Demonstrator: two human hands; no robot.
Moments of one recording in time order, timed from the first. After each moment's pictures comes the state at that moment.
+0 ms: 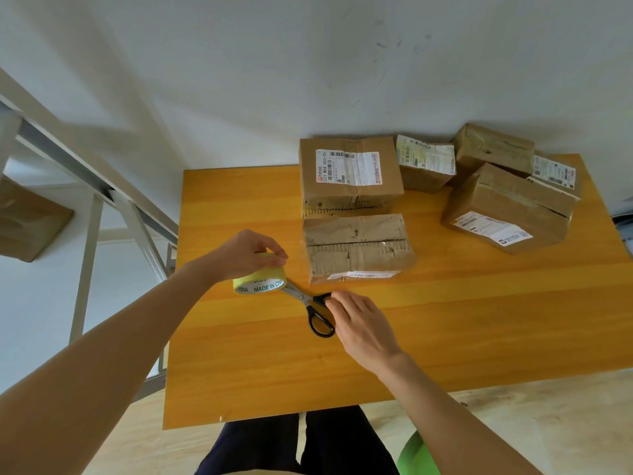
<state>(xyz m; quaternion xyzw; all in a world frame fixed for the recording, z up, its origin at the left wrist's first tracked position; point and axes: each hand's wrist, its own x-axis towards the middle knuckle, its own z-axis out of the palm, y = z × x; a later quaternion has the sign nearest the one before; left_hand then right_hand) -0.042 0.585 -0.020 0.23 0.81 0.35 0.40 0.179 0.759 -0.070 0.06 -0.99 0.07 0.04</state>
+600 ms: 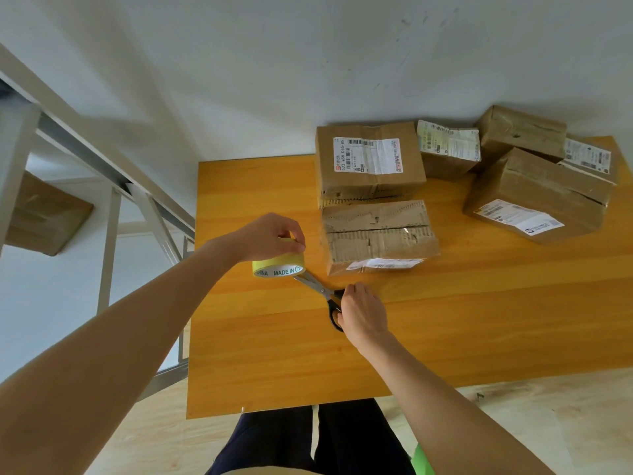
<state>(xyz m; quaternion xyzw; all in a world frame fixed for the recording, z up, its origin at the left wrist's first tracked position) -0.053 0.594 -0.003 0.29 0.81 0.29 0.40 0.137 0.721 -0.088 -0.17 -0.96 0.09 -0.20</state>
